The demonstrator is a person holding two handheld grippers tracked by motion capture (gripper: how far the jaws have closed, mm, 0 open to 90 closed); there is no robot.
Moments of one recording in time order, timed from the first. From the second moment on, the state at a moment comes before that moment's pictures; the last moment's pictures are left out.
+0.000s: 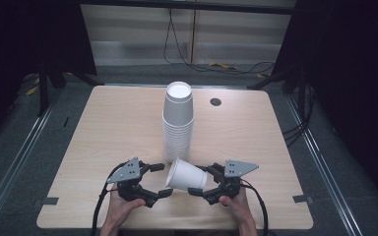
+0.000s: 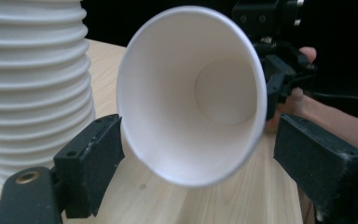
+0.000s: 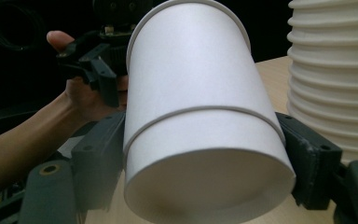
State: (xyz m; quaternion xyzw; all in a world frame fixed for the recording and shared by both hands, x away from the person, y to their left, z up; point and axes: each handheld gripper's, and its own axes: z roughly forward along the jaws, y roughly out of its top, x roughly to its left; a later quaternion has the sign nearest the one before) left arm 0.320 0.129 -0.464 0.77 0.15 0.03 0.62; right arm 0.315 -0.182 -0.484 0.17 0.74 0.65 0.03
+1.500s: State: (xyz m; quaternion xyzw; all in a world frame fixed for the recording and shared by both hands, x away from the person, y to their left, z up) left arm 0.336 0.106 -0.459 0.78 0.10 -0.01 0.62; right arm 0.312 -0.176 -0.478 0.14 0.75 0.64 0.02
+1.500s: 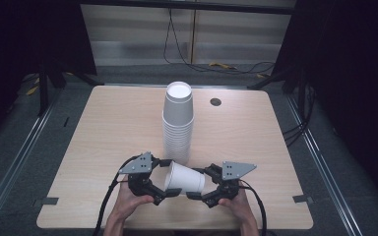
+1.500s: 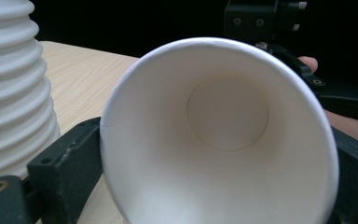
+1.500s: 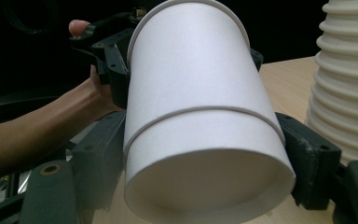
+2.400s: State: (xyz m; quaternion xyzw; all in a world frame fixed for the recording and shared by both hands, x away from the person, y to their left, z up) left arm 0.333 0.121 -0.453 0.78 0.11 0.00 0.62; right arm 0.311 -0.180 -0.484 0.18 0.75 0.63 0.04
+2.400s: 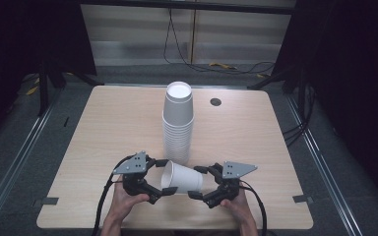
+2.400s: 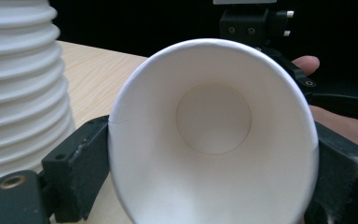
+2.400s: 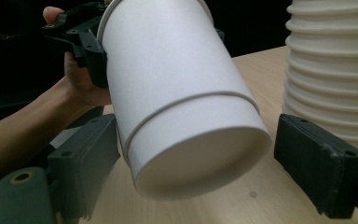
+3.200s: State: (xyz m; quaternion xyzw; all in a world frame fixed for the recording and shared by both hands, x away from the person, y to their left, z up) left arm 0.332 0.161 -0.446 0.78 0.19 0.08 0.59; right arm 0.300 -0.196 -0.489 0.31 0.69 0.62 0.21
